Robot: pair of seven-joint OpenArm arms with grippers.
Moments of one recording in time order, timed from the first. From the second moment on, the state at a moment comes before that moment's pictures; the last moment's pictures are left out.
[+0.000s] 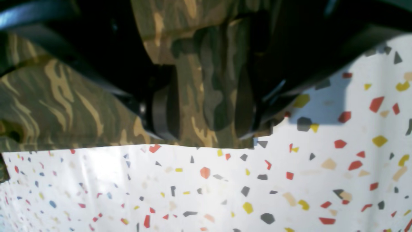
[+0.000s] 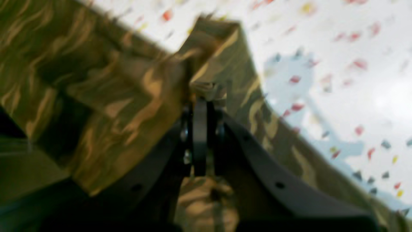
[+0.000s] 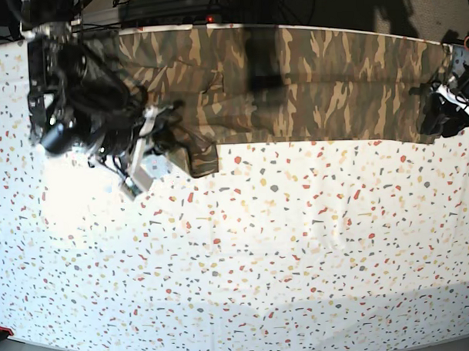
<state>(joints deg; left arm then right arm) 19.7 -27.7 -24.7 87.2 -43.5 -35.5 32.3 -5.0 20.8 0.4 109.6 36.3 29.4 -69.2</state>
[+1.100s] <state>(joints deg) 19.7 -27.7 -24.7 87.2 -43.6 -35.5 32.3 -23.5 20.8 0.4 122.8 52.6 32.7 -67.4</state>
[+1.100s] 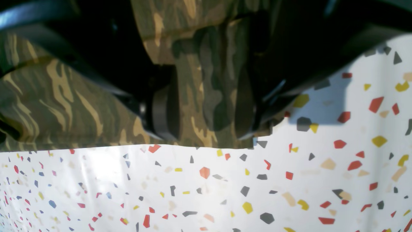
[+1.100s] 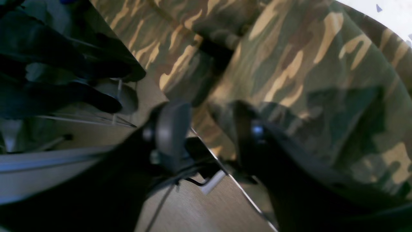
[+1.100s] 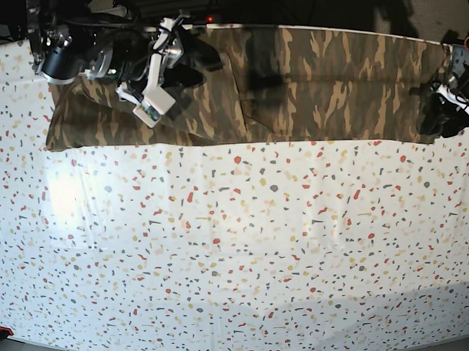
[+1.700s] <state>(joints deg) 21.2 -29.1 -27.3 87.2 -48.3 -39.2 35.5 -17.8 20.8 0.5 122.8 44.0 32.7 -67.4</state>
